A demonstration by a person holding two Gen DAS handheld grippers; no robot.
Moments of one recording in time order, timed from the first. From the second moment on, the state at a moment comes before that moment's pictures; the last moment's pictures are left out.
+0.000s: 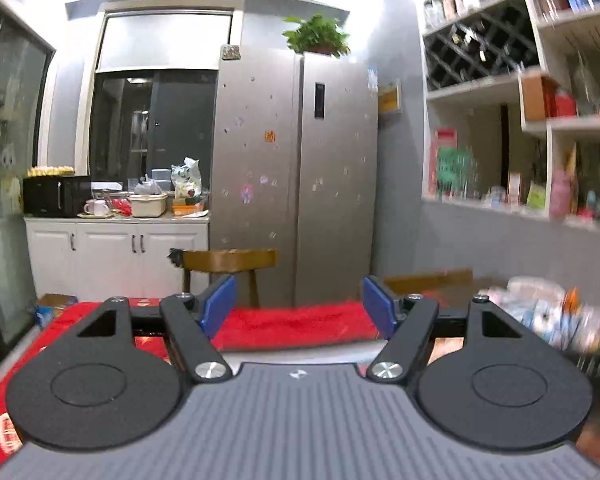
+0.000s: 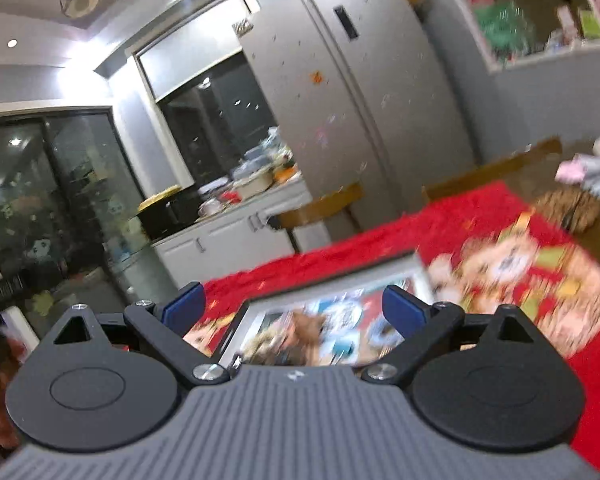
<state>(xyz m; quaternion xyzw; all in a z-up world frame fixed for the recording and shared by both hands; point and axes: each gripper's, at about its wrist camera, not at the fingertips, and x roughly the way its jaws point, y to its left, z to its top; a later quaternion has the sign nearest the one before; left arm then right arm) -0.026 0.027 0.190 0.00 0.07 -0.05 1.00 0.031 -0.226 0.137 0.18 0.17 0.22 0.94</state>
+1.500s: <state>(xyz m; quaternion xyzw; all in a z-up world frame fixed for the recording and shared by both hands) 0.027 0.076 0.008 -0.09 0.31 0.02 0.95 0.083 -0.178 0.017 0.11 0.32 0.16 0.93</state>
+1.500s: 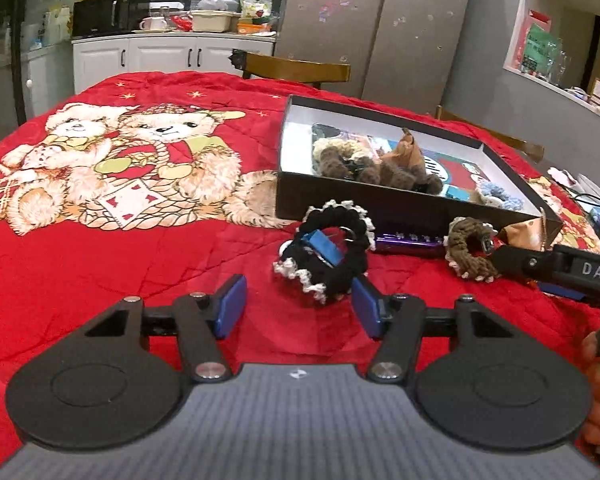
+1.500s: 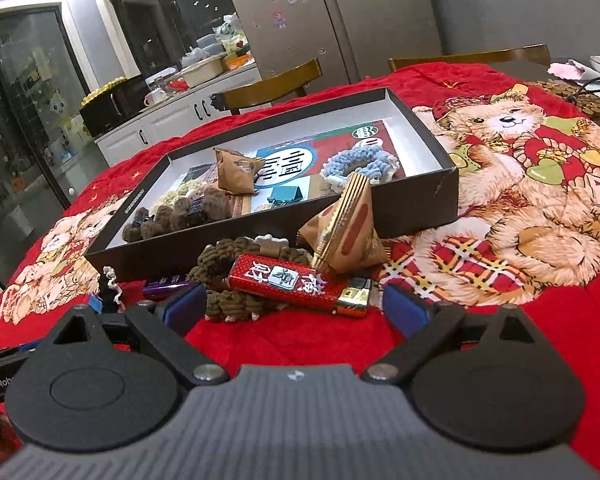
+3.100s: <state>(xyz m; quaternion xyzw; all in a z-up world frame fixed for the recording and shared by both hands) 0.045 0.076 0.003 -0.05 0.29 0.06 0.95 0.085 -0.165 0.016 0.09 0.32 0.15 0.93</state>
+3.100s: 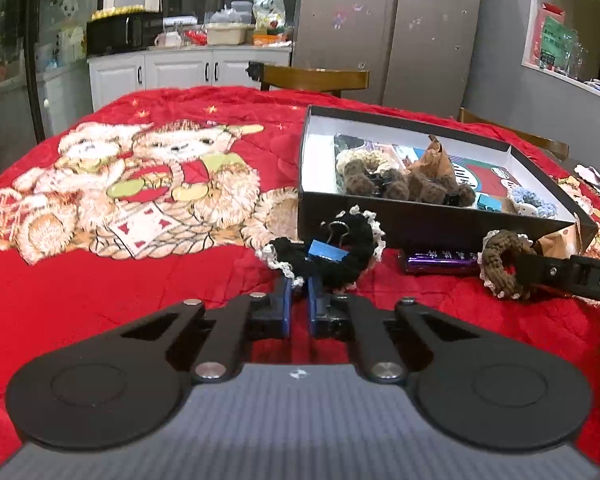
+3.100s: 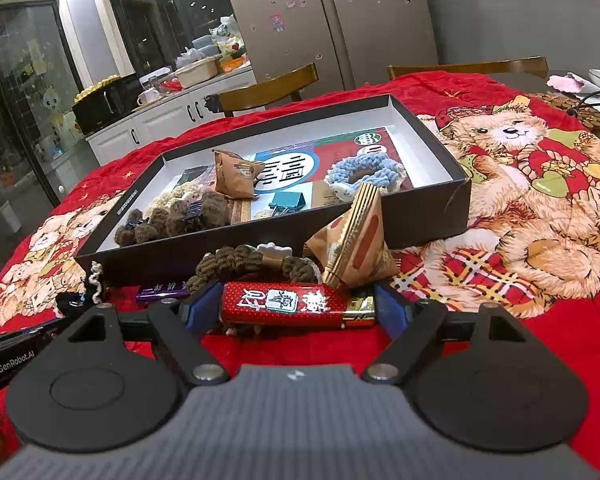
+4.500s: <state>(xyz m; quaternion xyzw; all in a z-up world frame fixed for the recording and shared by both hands) 0.035 0.070 0.004 -0.02 0.28 0.08 0.96 0.075 -0.172 0.019 0.12 0.32 0.17 0.93</state>
